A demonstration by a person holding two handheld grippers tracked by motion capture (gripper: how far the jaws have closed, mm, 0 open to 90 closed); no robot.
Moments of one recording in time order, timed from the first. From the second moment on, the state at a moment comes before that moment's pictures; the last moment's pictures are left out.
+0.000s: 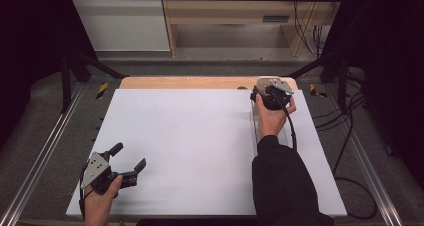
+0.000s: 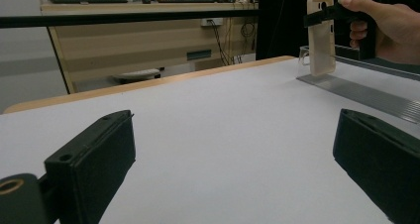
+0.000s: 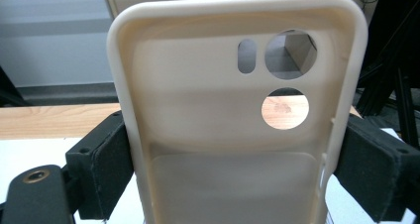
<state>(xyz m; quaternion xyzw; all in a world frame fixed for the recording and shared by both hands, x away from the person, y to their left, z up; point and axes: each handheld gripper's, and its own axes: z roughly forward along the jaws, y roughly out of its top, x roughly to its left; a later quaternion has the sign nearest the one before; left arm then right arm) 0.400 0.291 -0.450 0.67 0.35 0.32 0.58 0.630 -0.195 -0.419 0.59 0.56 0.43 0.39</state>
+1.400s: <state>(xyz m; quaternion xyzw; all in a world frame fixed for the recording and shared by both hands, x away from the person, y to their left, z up) 0.400 0.291 -0.450 0.67 0.35 0.32 0.57 0.636 -0.192 -0.430 0.59 0.56 0.42 0.39</state>
